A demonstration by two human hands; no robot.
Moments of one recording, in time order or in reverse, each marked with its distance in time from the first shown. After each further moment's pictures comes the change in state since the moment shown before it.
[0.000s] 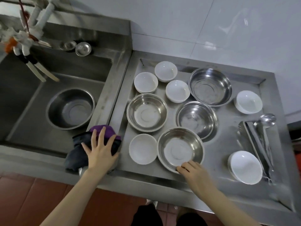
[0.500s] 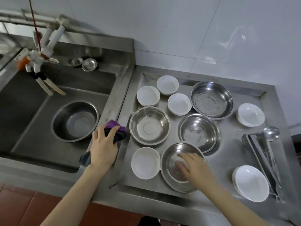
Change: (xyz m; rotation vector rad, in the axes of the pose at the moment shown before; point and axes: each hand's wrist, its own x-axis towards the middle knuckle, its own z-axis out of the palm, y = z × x) left_hand 0.043 0.022 -0.067 -0.184 0.241 -0.030; right_hand 0.067 0.003 -0.046 0.181 0.052 0.267
